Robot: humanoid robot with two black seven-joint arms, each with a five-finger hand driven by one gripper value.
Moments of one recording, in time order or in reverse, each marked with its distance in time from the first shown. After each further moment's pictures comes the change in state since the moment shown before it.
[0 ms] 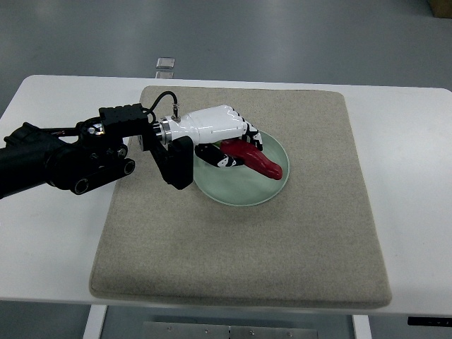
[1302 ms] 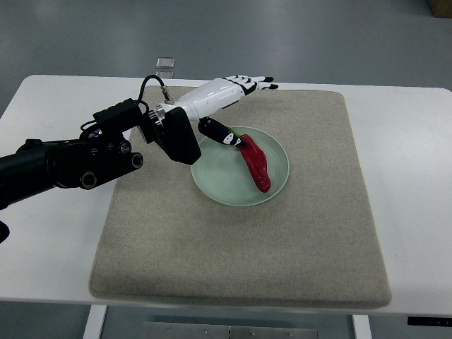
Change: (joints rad) left arm 0.052 -0.018 -0.129 -0.002 -0.359 0.094 0.002; right arm -0.001 0.000 0.000 0.000 0.000 0.000 0.000
